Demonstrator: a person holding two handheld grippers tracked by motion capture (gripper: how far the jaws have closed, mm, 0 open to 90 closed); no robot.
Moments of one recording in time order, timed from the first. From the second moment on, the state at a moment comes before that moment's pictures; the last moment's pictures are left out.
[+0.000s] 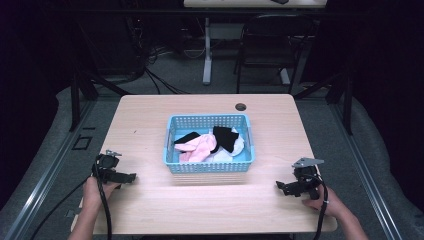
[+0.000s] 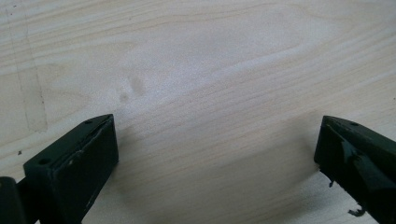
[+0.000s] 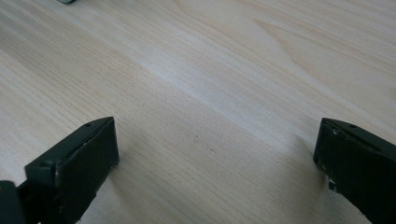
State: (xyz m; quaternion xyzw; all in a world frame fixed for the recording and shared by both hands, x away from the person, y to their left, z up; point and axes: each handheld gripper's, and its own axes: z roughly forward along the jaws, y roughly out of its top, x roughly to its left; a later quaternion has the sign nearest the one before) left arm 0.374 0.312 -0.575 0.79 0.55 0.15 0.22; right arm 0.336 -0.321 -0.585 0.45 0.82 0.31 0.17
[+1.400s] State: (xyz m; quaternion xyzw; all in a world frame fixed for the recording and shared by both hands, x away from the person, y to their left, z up) left arm 0.377 0.285 -0.517 0.81 0.51 0.14 0.25; right arm 0.336 -0.320 -0.585 0.45 0.82 0.31 0.17
